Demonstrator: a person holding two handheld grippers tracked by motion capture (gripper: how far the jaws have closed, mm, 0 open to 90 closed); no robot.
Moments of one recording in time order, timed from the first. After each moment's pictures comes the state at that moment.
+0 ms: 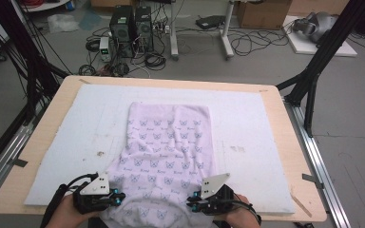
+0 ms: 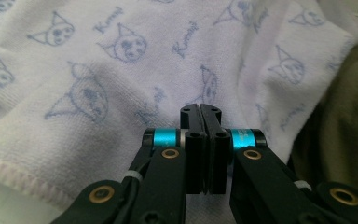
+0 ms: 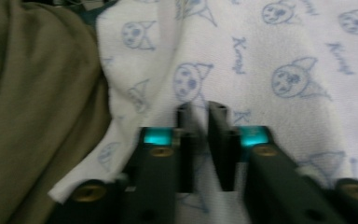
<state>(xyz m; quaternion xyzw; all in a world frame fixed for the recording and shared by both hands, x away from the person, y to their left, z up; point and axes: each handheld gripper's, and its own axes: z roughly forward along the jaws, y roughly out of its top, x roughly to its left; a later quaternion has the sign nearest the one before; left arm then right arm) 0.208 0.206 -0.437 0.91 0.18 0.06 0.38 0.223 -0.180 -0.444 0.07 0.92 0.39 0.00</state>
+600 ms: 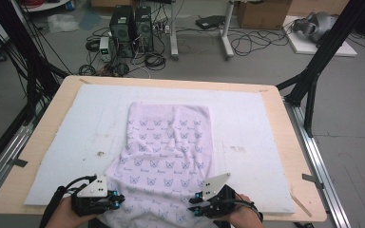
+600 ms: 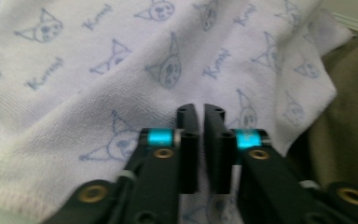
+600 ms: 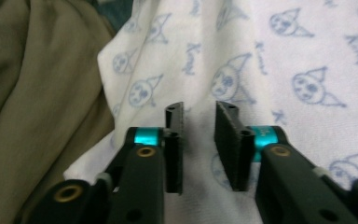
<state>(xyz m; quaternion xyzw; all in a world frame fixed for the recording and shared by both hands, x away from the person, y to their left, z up) 0.203 0.208 -0.438 0.90 0.18 0.05 0.38 0.223 -0.185 -0.443 0.05 0.92 0.39 -0.01</state>
